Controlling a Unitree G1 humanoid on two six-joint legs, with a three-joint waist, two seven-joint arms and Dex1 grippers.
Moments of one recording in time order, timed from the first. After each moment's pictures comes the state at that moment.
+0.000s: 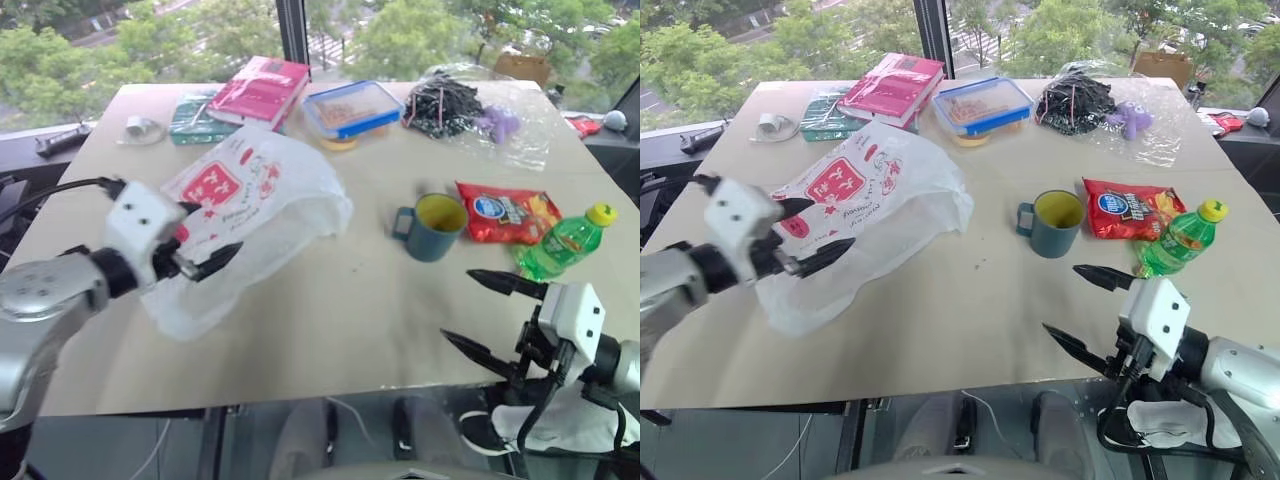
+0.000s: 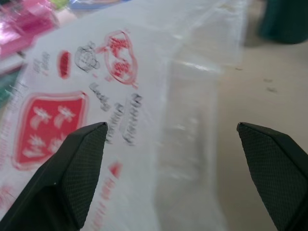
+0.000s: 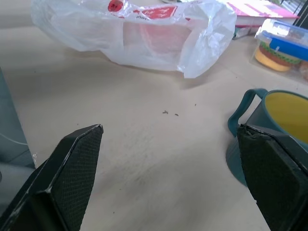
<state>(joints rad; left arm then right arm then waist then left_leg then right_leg) 0.00 1.04 0.34 -0.51 -0.51 0.63 -0.58 0.34 -0.70 -0.29 -0.85 0.55 0.36 0.82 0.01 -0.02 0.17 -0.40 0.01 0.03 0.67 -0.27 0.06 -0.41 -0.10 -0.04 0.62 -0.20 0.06</state>
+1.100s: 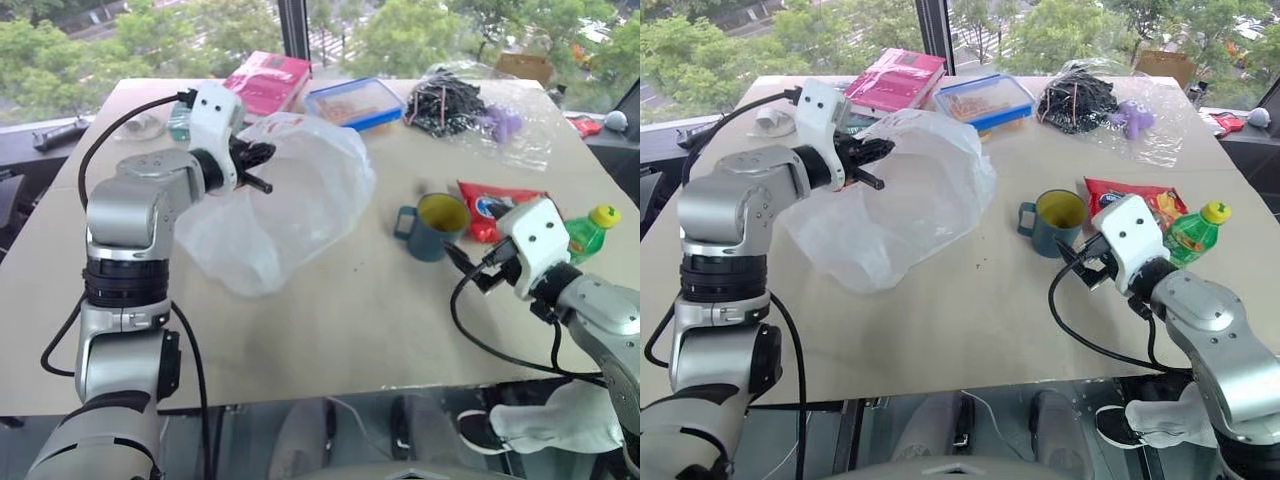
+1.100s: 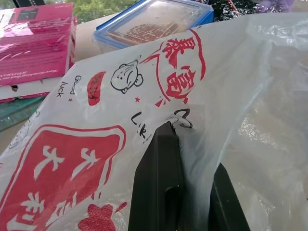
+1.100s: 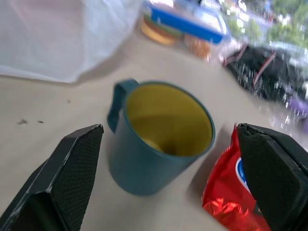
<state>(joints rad) -0.85 0.64 0.07 0.01 -0.31 0.95 -0.57 -0.14 -0.60 -0.09 -0.78 0.33 0.86 0.36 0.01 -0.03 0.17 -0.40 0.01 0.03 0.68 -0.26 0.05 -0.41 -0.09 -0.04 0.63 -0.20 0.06</state>
